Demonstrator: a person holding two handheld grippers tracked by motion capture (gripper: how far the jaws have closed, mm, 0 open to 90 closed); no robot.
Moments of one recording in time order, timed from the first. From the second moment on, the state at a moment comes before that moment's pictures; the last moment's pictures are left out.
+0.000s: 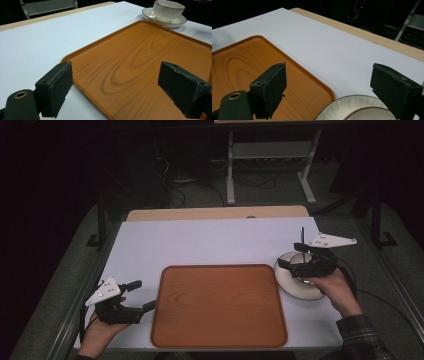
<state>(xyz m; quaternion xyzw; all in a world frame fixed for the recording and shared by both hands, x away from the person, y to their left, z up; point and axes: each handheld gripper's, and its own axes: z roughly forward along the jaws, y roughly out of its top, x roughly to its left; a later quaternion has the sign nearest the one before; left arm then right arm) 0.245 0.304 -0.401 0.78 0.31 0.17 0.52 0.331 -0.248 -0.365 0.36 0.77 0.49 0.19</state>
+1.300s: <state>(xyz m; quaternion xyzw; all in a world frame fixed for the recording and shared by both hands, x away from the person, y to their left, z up) 0.246 0.303 -0.403 0.78 0.31 0.17 0.51 0.399 -0.264 -0.361 0.42 0.76 0.44 0.21</state>
